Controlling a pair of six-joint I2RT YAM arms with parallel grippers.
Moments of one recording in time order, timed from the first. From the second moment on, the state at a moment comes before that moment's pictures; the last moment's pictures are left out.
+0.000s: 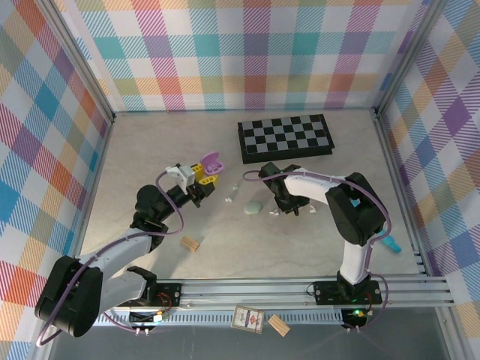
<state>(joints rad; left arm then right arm) -0.37 1.09 0.36 0.88 0.51 -0.06 0.64 1.87 1.16 -0.87 0.45 0.29</state>
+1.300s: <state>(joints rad) -0.43 1.07 0.39 0.78 0.58 -0.01 0.64 1.45 1.07 -0.85 0.21 0.27</state>
